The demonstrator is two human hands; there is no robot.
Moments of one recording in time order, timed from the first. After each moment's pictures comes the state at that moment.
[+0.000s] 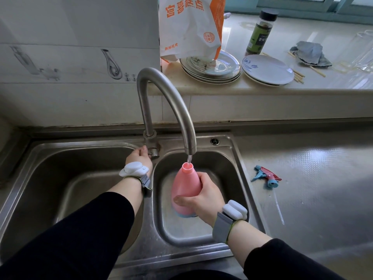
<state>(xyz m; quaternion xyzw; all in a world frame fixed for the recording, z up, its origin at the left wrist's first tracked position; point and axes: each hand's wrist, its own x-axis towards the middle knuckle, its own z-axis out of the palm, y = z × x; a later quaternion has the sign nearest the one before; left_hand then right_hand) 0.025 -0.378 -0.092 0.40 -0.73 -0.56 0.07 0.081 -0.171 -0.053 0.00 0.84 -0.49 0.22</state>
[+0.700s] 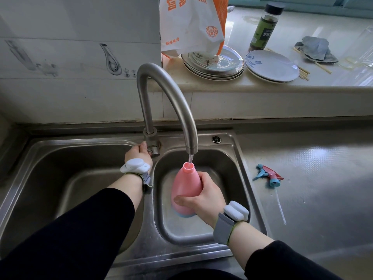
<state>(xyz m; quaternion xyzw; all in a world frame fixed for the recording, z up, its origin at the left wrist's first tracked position) 0.016 -0.381 -0.094 0.40 -0.76 -0.51 0.08 0.080 -0.173 -0.059 0.01 0.84 -0.50 0.22</state>
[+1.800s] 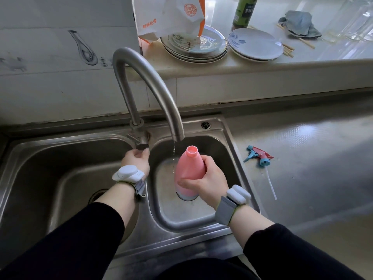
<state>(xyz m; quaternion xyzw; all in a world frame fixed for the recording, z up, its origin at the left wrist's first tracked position) 0.045 -0.364 -0.112 0.35 -0.80 -0.48 0.00 0.079 -0.152 -0.049 0.04 0.83 -0.53 0.16</state>
